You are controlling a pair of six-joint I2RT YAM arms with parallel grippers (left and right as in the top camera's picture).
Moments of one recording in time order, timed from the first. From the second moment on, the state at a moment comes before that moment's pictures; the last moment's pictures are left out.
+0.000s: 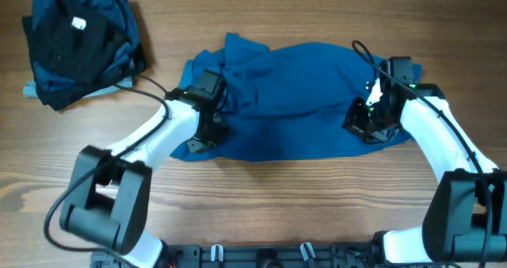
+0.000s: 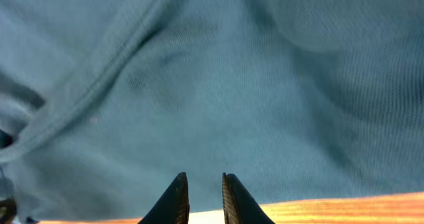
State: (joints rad) left arm -0.39 1.75 1.03 -0.78 0.04 -0.91; right arm -0.01 1.62 1.01 -0.81 -0.29 0.45
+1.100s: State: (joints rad) left arm 0.09 1.80 1.03 -0.84 0.09 -0.85; right arm -0.03 1.80 1.02 -0.86 0.06 0.49
